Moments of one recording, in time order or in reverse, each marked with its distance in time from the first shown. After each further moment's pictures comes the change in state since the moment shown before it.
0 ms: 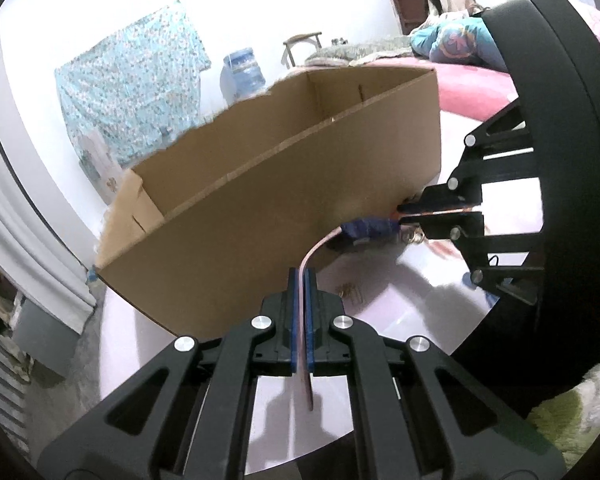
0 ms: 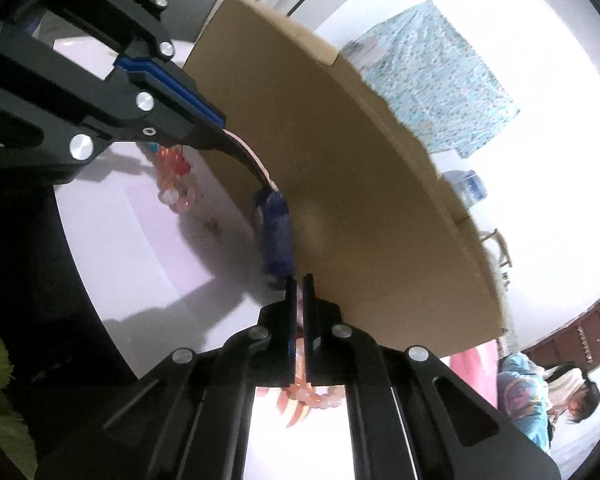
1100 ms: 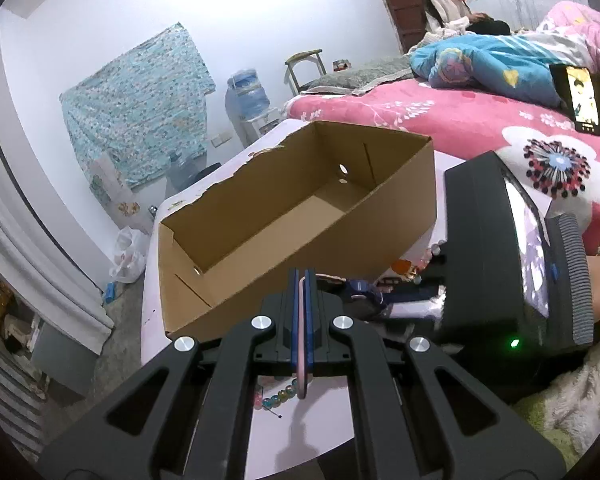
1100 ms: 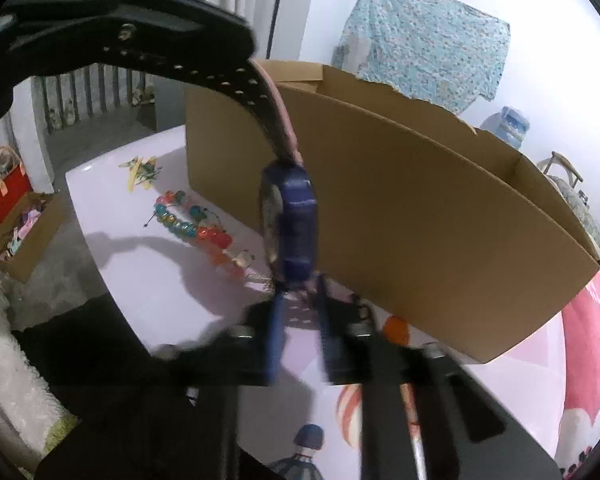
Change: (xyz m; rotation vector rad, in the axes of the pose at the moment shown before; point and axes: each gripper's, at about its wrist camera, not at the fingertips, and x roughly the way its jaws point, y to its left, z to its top) left arm -0.036 0.007 0.048 0.028 -0.040 0.035; right arm 0.006 0.002 -0.027 0.423 -0.103 0.332
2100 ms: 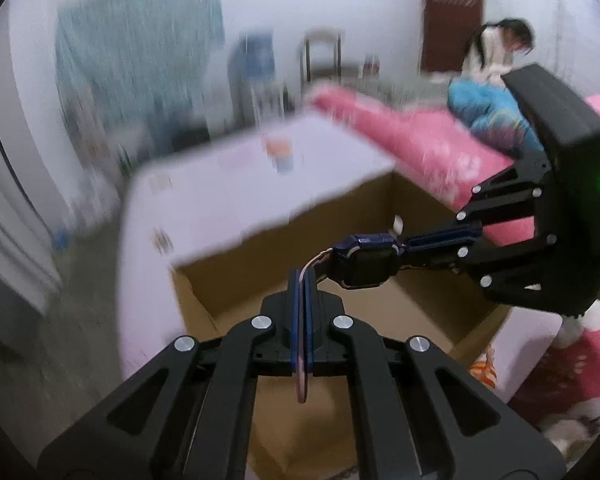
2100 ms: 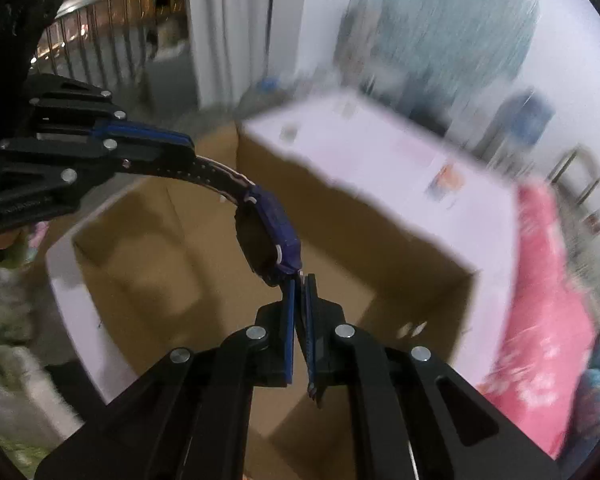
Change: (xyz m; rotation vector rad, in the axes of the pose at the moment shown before) left arm 0.118 0.142 0.089 -0.271 0.183 -0.236; right arm 0.057 -0.157 0.187 -0.003 0.254 0.126
